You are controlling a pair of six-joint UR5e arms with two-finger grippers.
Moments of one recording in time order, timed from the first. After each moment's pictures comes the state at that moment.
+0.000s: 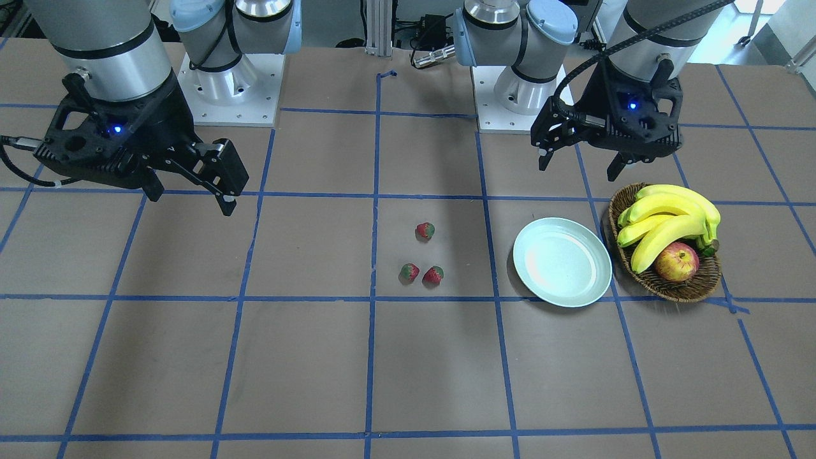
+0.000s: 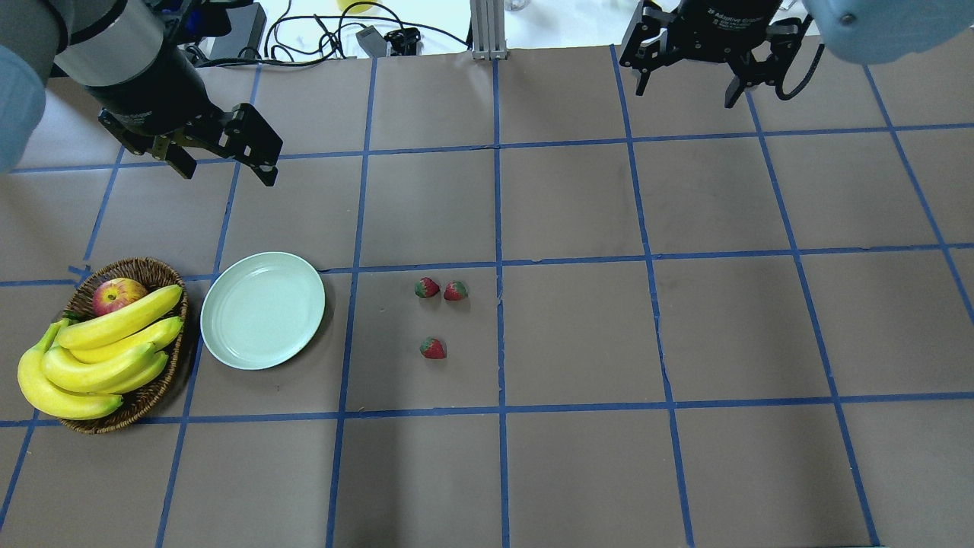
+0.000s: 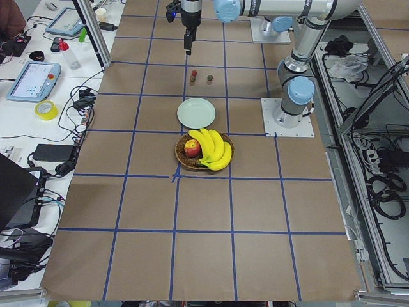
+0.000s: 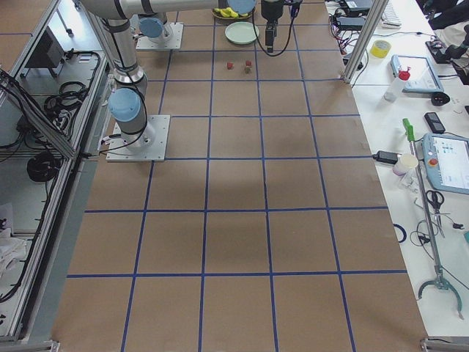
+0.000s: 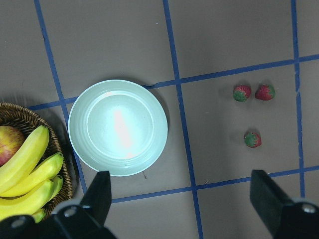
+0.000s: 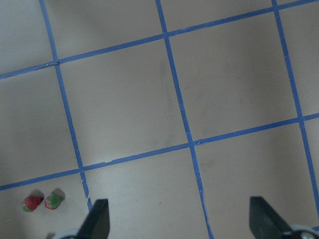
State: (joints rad) left arm -1.51 -1.55 -1.57 -1.54 1.56 0.21; right arm 1.63 -1.46 1.39 -1.65 -1.57 0.28
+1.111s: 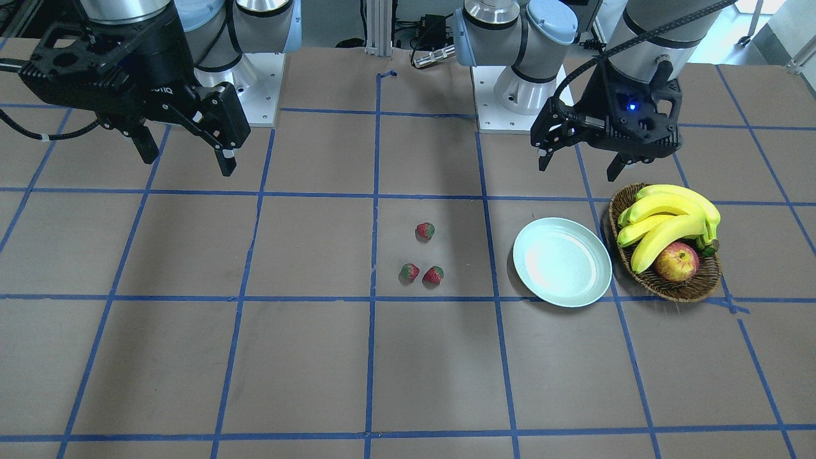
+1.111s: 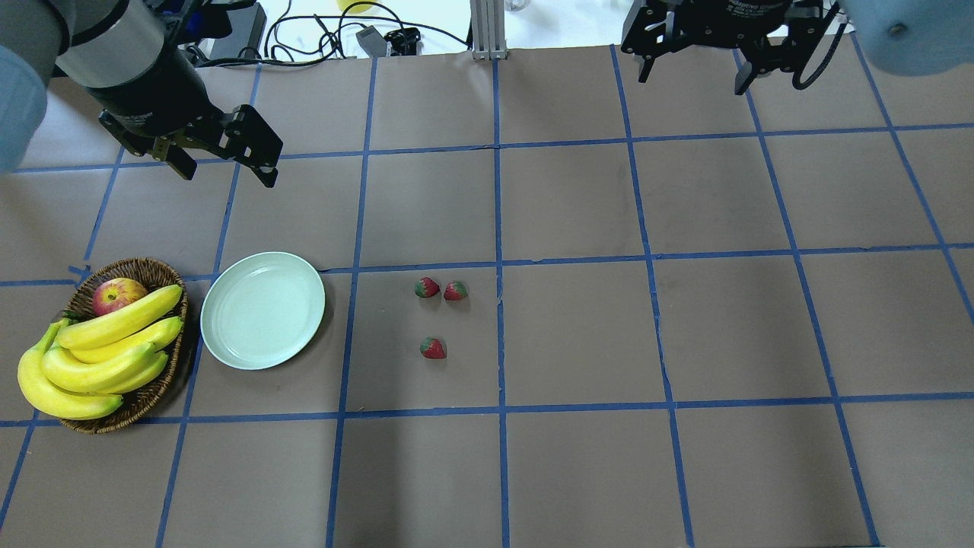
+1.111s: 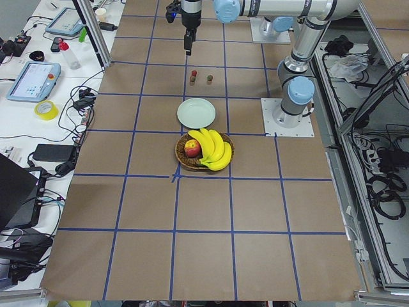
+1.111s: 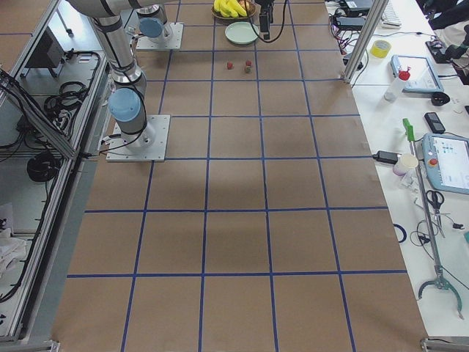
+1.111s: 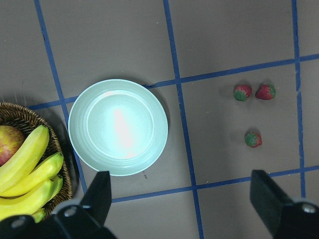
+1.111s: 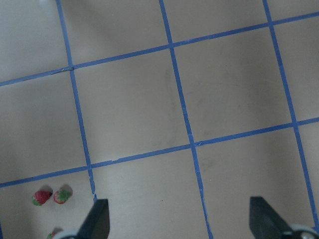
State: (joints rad) left arm -1.51 -1.55 -1.57 -1.54 1.56 0.21; right arm 1.65 -1.52 1.41 -1.65 -1.58 0.27
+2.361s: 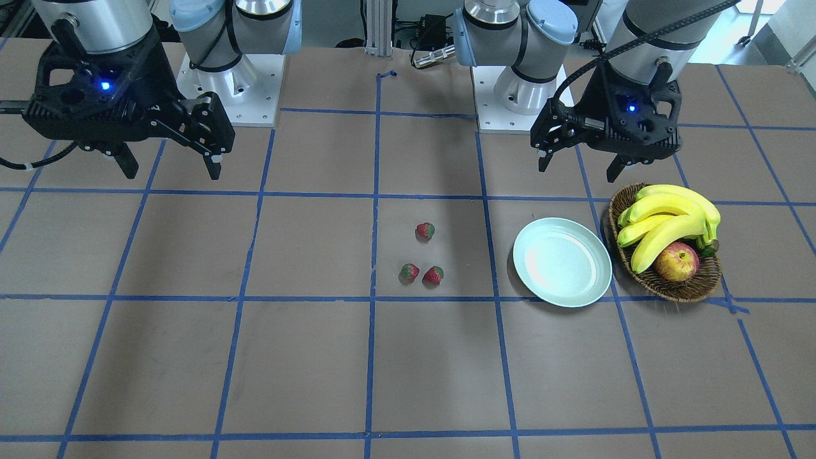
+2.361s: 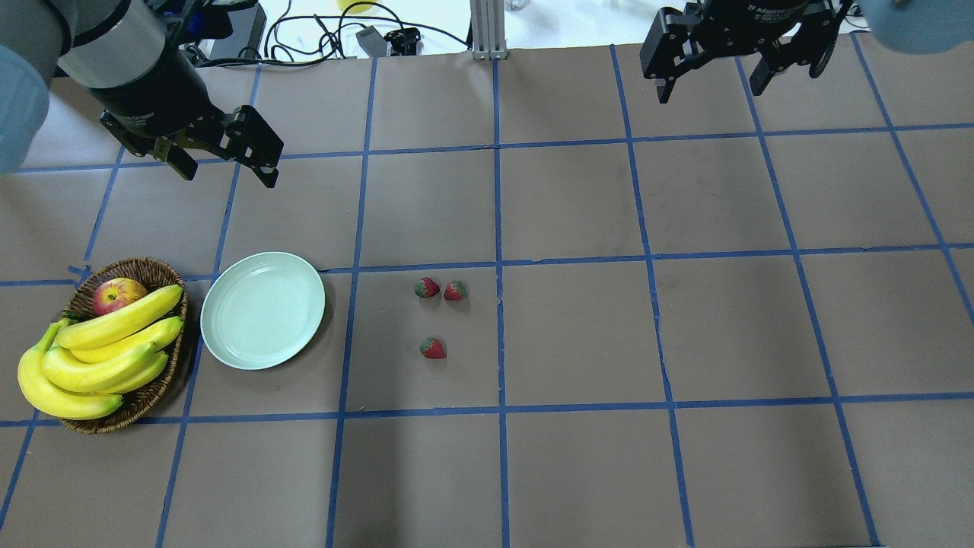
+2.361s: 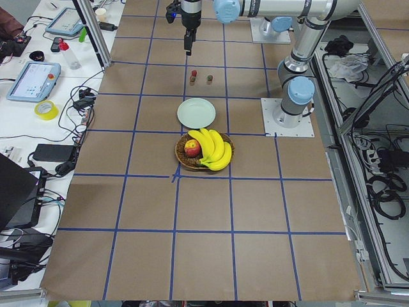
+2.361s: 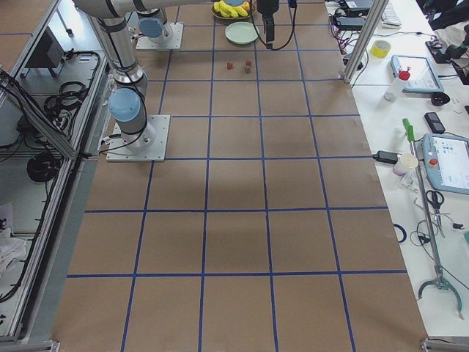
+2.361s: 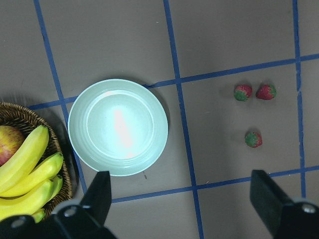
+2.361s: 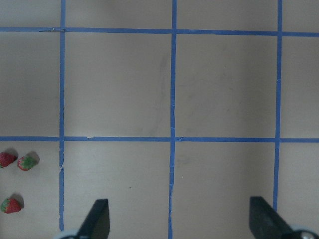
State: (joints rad) left arm -1.51 -1.55 -1.57 -1.54 1.56 0.21; right arm 1.62 -1.49 1.38 -1.58 -1.60 0.02
